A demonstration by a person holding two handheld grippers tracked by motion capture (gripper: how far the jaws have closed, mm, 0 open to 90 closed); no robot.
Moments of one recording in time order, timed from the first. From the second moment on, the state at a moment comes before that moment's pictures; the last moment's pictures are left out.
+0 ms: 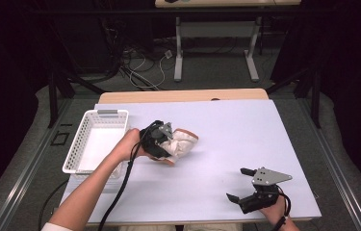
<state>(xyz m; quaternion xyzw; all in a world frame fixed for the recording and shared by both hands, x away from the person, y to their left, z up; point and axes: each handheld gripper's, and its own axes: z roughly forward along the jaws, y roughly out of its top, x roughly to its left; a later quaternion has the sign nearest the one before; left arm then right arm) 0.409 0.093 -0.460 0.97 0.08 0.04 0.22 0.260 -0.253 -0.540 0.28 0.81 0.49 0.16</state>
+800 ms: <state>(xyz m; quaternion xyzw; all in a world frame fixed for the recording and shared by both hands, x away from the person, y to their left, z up) 0.402 0.079 -0.493 0.96 0.12 0.02 0.24 0.261 -0.253 -0.540 0.28 0.81 0.49 0.15</state>
